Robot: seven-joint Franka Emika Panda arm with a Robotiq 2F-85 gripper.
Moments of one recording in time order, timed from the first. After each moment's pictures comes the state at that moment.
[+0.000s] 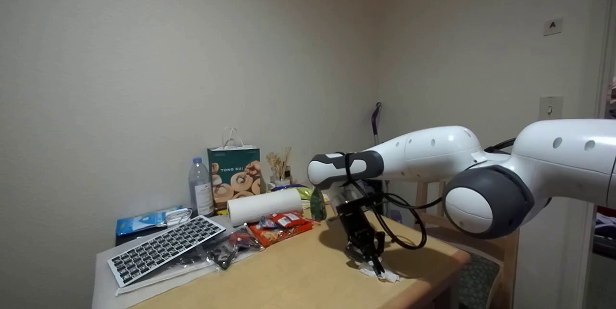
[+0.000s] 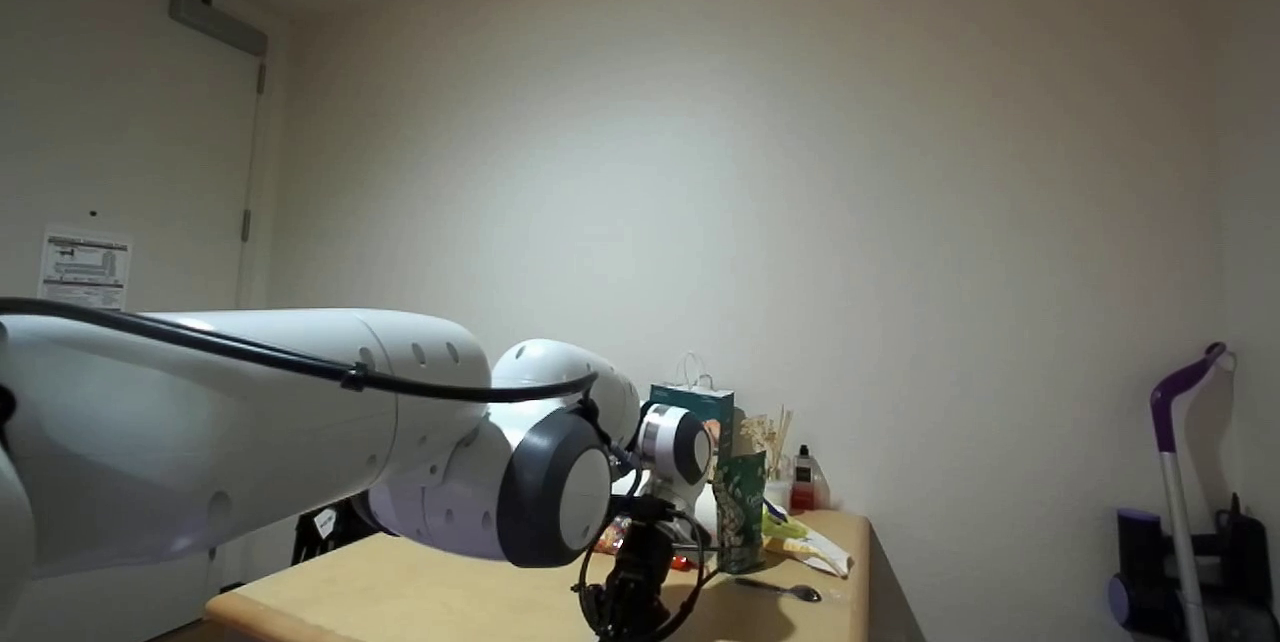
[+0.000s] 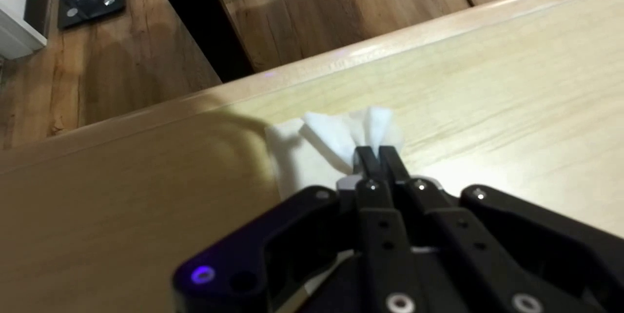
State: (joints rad) arm -0.05 1.49 -0.01 -0.38 0.08 1.05 0.31
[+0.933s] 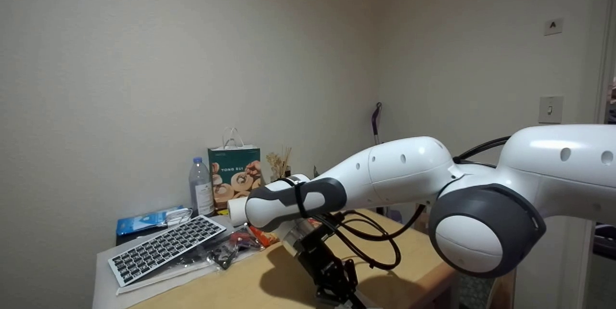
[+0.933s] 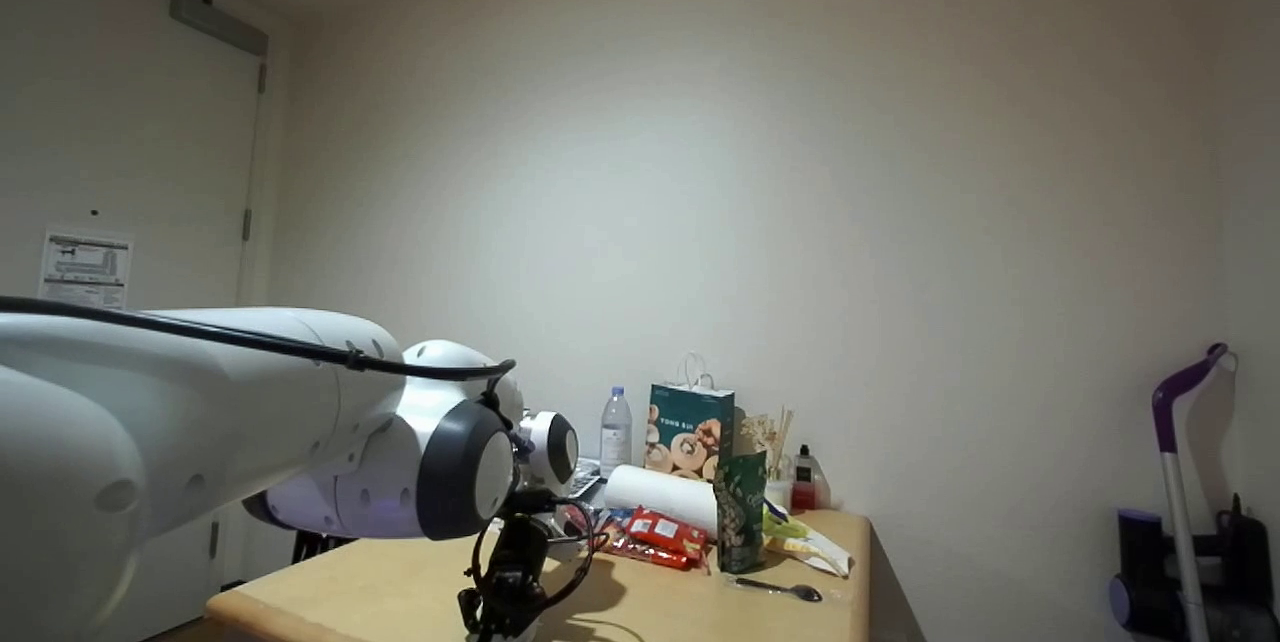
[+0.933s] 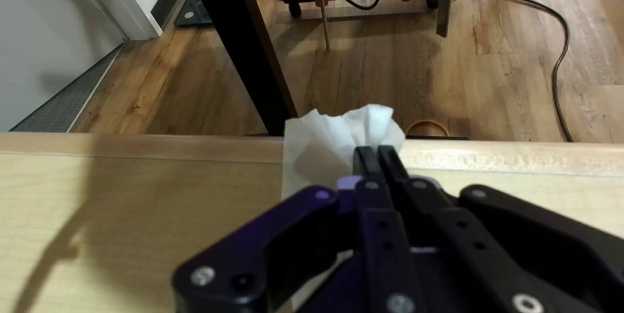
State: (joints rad) arm 0.24 1.49 -0.02 -0.43 -0.01 0.95 0.22
